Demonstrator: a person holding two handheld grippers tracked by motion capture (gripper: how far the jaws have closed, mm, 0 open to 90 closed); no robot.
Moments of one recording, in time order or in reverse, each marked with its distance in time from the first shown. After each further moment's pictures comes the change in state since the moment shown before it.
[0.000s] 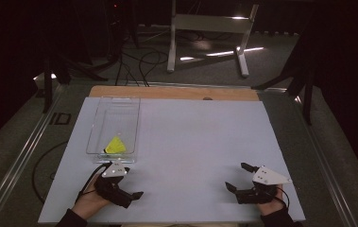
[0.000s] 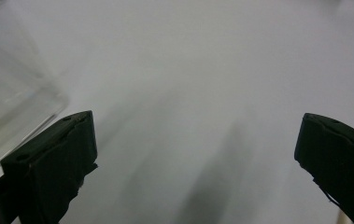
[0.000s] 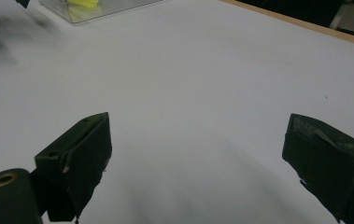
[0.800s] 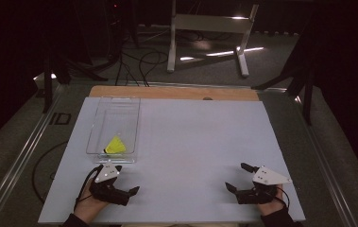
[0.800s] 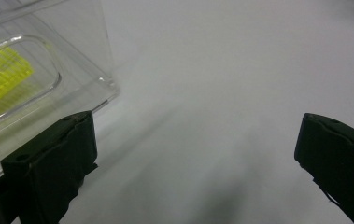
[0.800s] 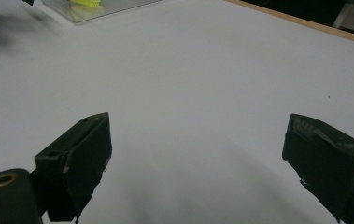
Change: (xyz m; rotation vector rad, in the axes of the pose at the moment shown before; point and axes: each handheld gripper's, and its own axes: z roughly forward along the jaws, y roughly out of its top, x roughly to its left) left arm 0.003 -0.019 0.003 -0.092 0.142 -0.043; right arm 0.000 -0.001 0.000 0.001 0.008 -0.001
